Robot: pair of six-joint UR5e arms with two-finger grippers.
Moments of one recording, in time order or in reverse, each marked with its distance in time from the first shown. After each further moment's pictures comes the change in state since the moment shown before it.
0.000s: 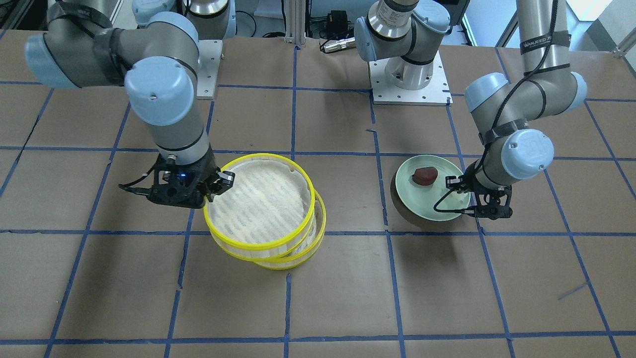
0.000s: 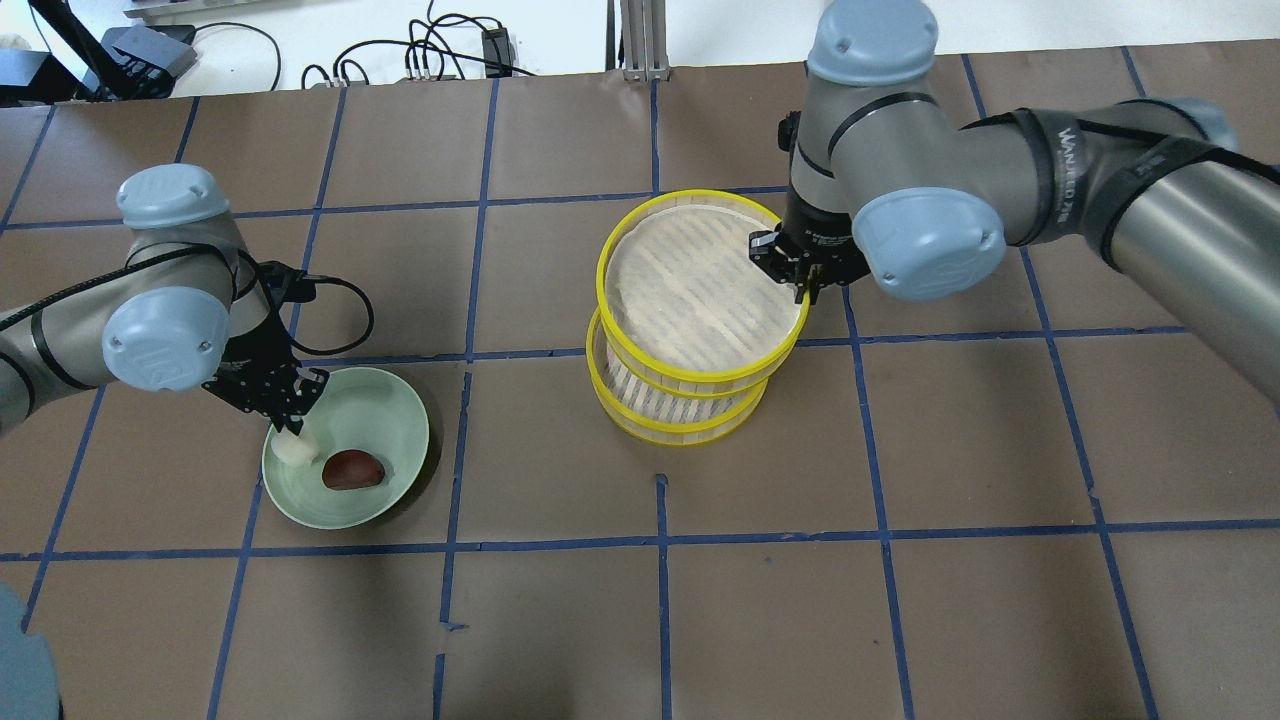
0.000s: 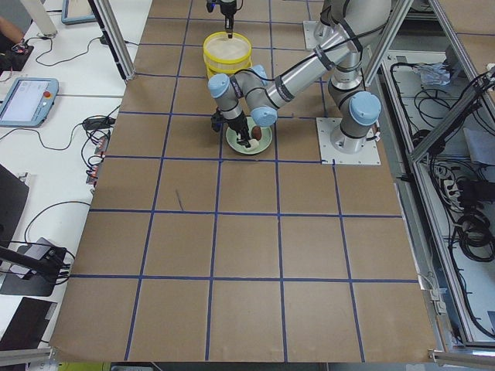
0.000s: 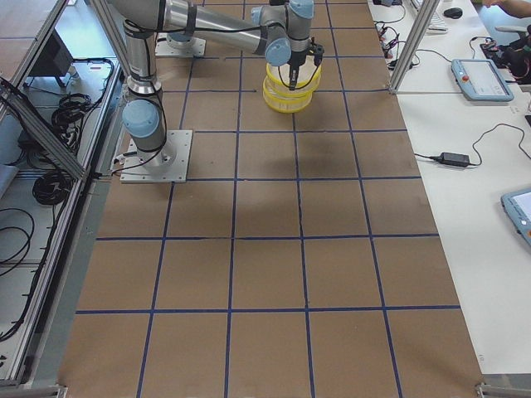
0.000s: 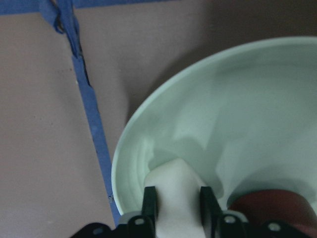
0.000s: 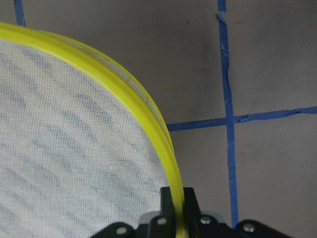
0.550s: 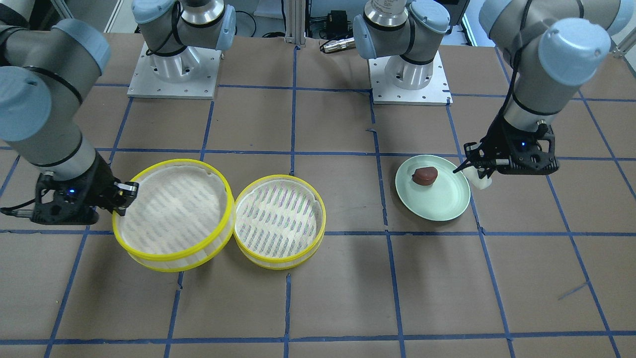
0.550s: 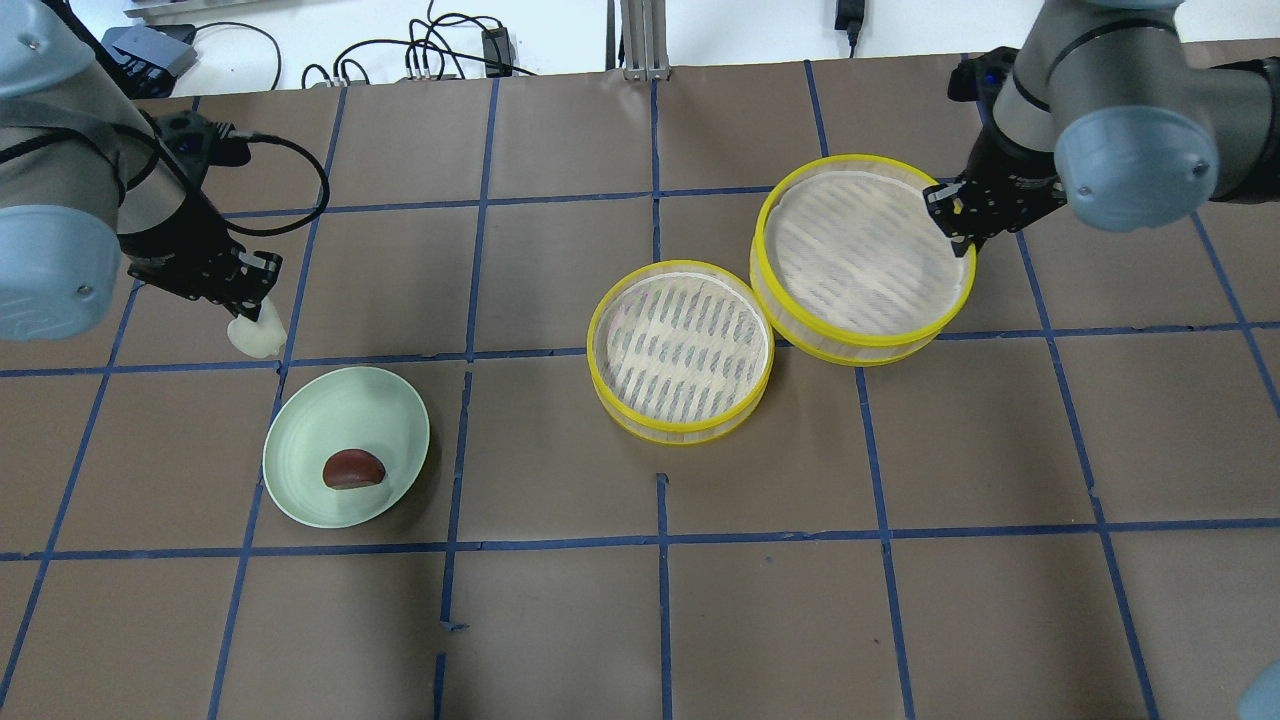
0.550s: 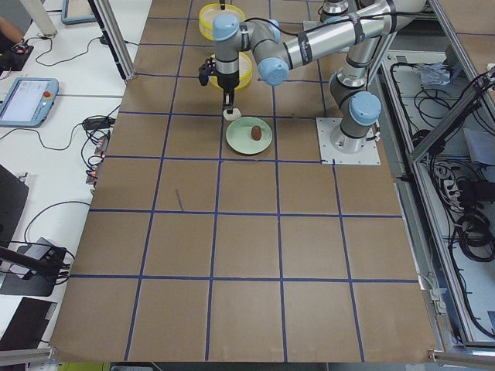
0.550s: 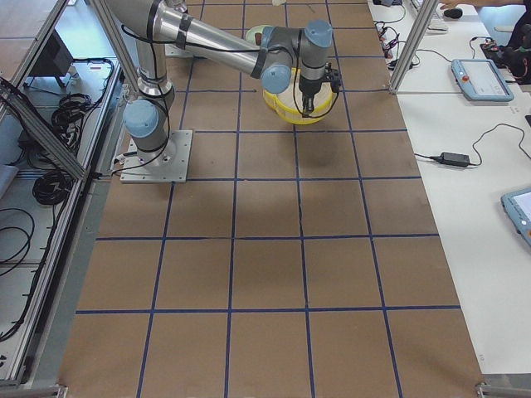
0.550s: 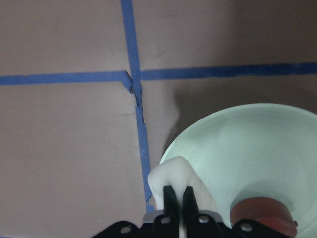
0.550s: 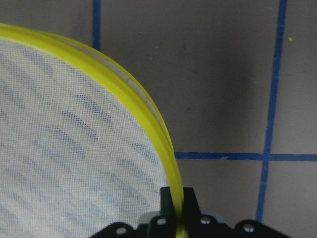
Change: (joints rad) left arm -0.065 0.252 0.130 -0.094 -0.114 -0.009; right arm -0.291 -0.003 -0.005 -0.007 -0.015 -0.441
